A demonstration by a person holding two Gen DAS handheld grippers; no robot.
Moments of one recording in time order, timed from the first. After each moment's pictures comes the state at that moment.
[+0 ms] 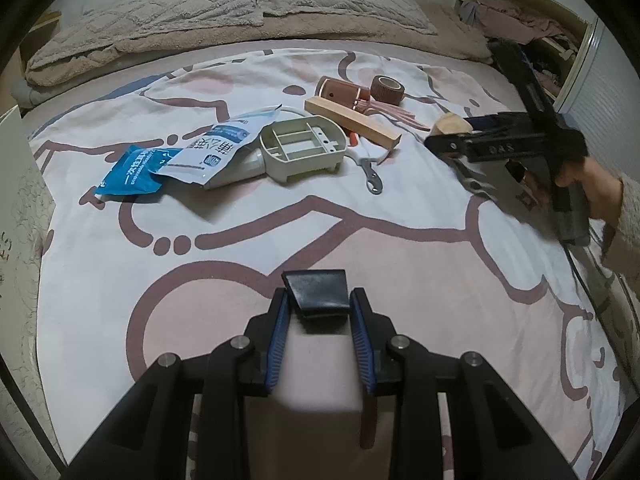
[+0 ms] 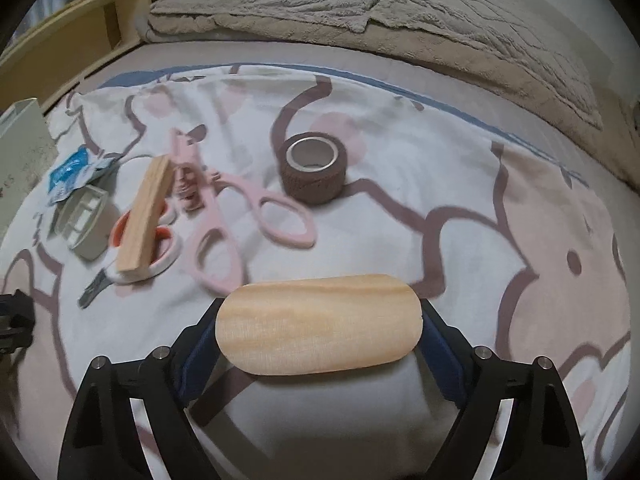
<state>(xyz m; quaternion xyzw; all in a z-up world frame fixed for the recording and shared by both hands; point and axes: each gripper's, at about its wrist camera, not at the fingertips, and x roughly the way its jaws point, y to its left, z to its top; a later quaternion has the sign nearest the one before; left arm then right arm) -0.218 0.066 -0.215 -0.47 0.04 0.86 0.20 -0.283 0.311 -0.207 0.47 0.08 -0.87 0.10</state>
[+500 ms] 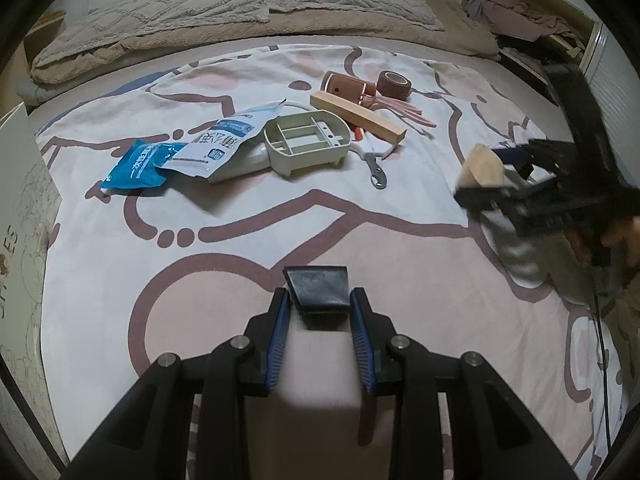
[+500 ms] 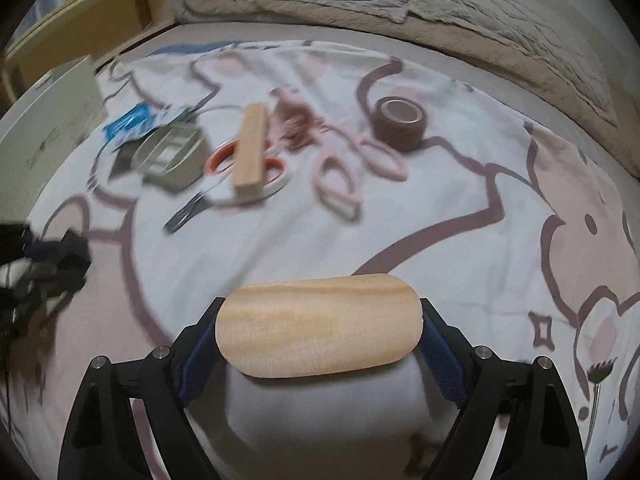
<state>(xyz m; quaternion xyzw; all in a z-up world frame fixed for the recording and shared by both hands) -0.217 0.066 -0.216 -0.48 0.04 0.86 0.19 -0.222 0.270 -0.206 0.50 0.09 -0.85 0.14</state>
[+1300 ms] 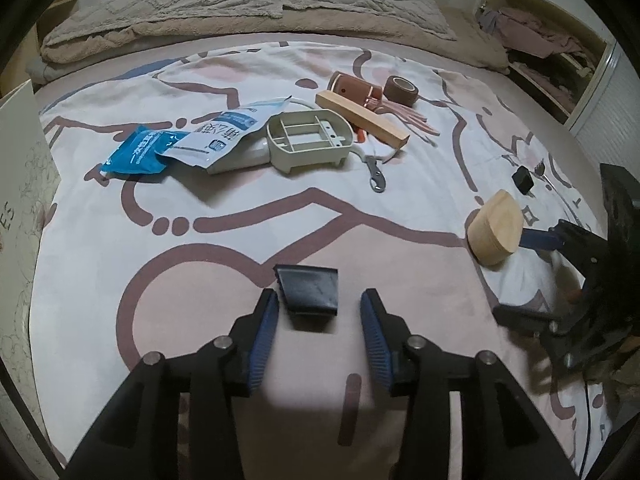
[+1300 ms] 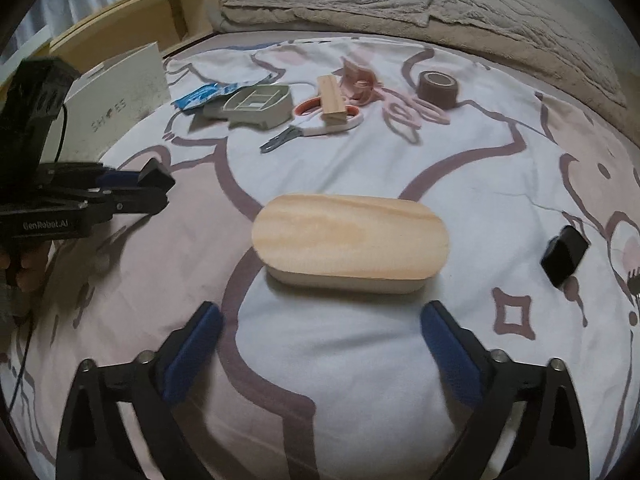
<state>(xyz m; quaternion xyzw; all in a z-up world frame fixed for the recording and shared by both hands) -0.217 0.068 -0.215 -0.49 0.01 0.86 0.18 -0.153 0.267 -0.217 0.47 0.05 -0.86 0.19</state>
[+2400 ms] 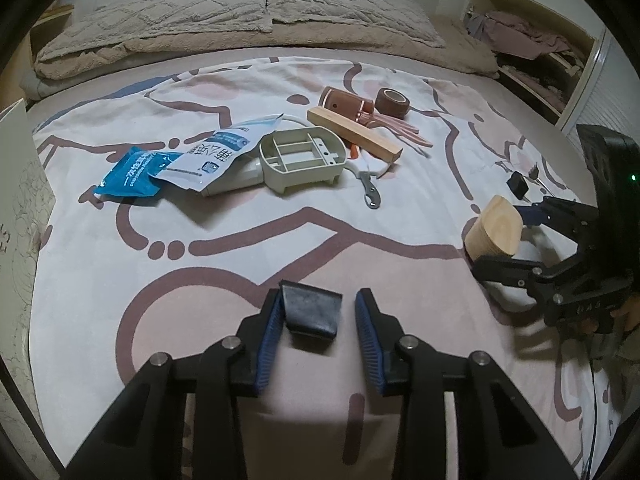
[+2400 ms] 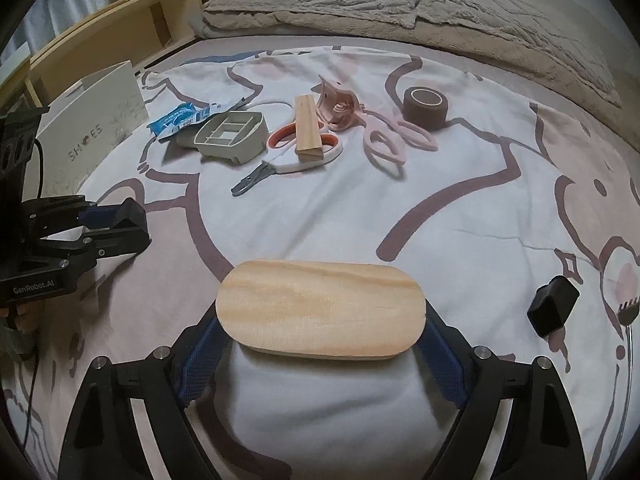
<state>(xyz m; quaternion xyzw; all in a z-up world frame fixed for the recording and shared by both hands) -0.220 0.068 -0.211 -0.46 0.02 0.87 0.19 -0.184 0.271 -0.204 0.48 0.04 -0.86 0.16</state>
